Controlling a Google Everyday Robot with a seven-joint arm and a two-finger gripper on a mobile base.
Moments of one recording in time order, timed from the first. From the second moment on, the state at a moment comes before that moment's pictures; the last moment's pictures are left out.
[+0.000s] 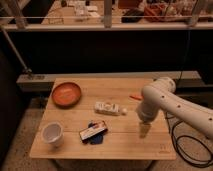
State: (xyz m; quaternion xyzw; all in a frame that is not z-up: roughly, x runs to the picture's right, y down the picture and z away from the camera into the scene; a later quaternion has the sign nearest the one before) arm 0.167 0.177 0.708 -0.34 -0.04 0.01 0.94
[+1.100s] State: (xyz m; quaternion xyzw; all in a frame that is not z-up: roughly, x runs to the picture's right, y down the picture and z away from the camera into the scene) arm -0.049 0.091 0.766 -0.30 -0.12 -0.18 0.93
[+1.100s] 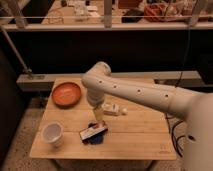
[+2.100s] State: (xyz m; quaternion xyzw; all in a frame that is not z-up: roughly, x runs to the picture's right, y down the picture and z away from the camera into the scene) arm 0.140 0.055 0.833 -0.32 -0.06 0.00 0.95
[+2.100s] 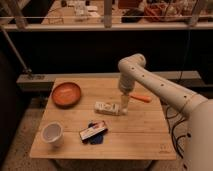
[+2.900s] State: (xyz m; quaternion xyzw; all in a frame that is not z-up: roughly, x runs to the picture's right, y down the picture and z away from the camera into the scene) arm 0.214 0.130 0.776 -0.33 -0.04 0.04 0.94
